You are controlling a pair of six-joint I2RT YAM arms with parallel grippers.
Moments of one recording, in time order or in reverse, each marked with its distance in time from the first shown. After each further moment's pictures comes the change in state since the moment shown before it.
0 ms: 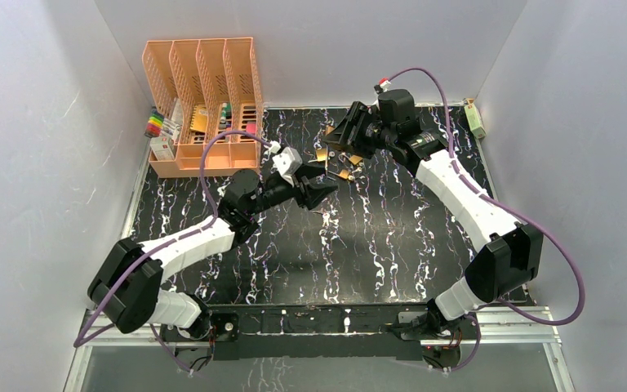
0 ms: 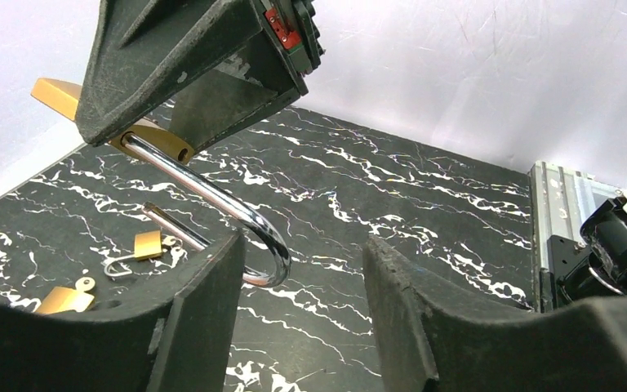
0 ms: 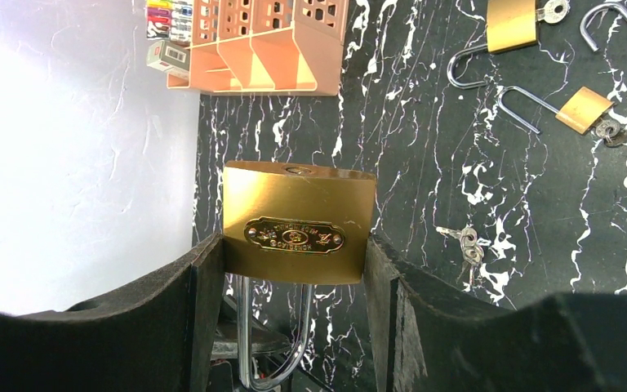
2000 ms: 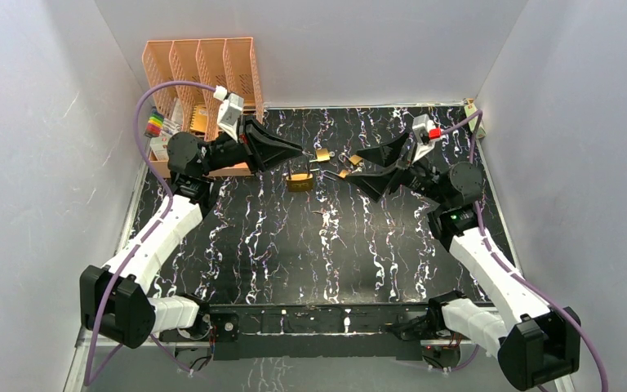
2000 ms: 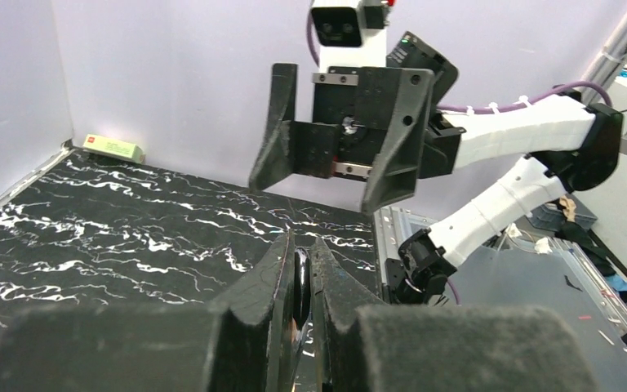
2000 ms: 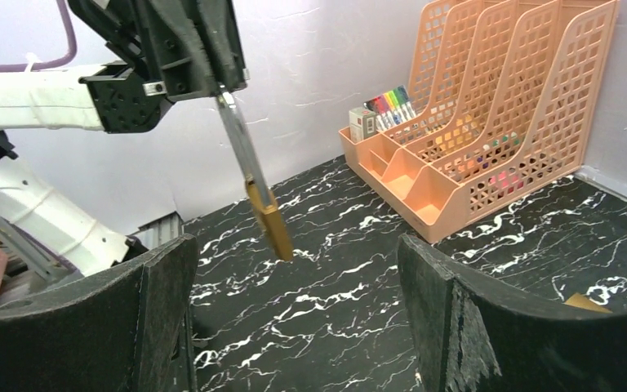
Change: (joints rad) left arm 0.326 -0.094 0.298 -0.027 0.579 -0.536; right arm -0.145 -0.518 -0.743 1.101 -0.542 -0.247
